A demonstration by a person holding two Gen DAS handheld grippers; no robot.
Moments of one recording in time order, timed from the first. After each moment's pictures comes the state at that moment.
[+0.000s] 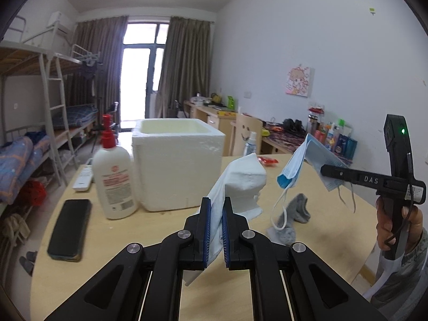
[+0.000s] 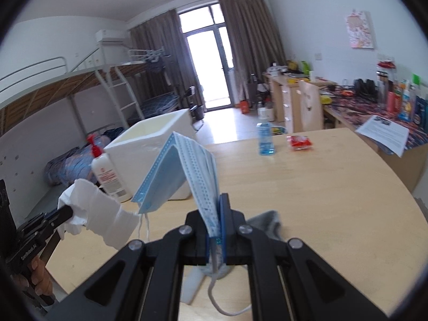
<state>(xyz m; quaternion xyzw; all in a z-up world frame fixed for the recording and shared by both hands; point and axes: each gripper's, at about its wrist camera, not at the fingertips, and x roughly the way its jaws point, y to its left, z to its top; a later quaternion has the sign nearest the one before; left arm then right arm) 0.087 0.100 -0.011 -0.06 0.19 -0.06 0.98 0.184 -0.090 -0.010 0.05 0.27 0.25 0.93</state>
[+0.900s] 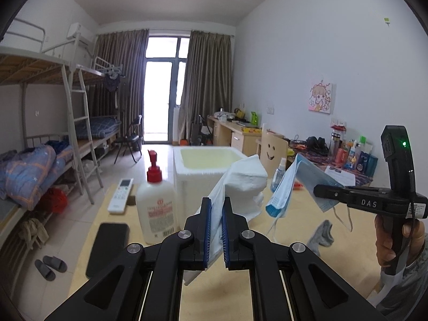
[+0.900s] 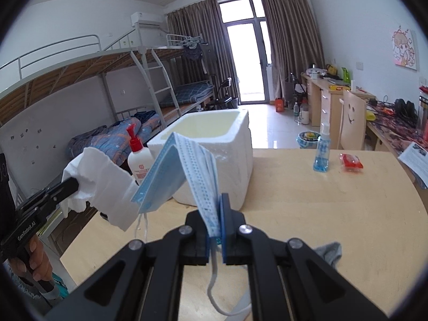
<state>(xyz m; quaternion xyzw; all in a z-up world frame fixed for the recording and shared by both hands) 0.086 0.142 0.029 -0.05 0.16 0.01 0.99 0.198 -0.015 0.010 0.00 0.27 0.33 0.90</state>
